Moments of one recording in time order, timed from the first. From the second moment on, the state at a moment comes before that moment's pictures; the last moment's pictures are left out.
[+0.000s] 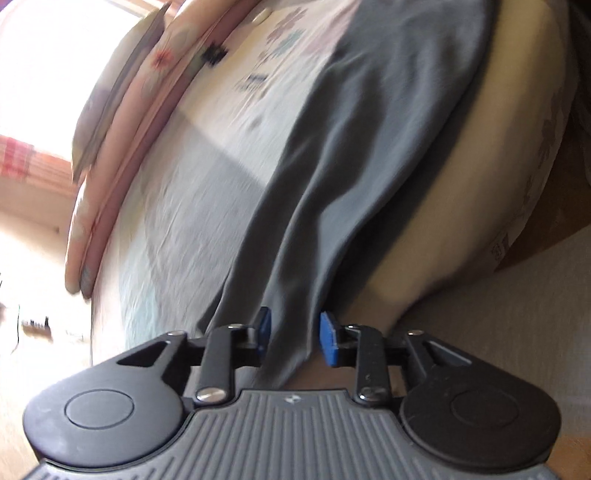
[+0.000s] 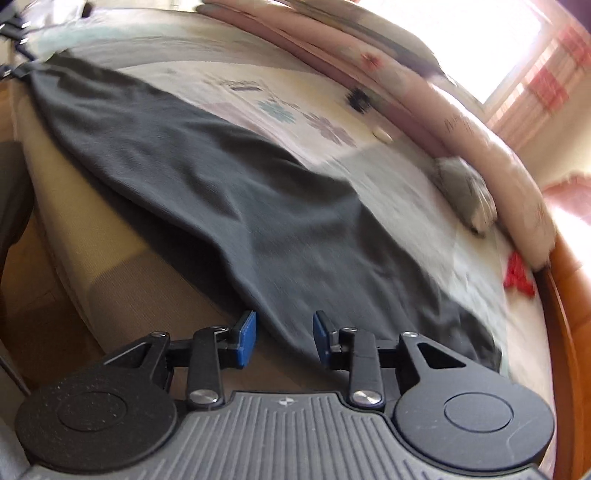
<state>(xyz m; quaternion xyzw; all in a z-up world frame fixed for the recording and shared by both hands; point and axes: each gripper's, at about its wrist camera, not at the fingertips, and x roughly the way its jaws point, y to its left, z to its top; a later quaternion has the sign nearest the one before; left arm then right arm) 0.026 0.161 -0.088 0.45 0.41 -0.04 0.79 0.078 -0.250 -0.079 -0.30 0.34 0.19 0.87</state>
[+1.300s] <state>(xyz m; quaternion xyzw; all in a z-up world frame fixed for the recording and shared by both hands) 0.240 -0.021 -0.100 -0.14 0.42 -0.27 0.86 0.248 -0.260 -0.088 -0.05 0.35 0.18 0.92</state>
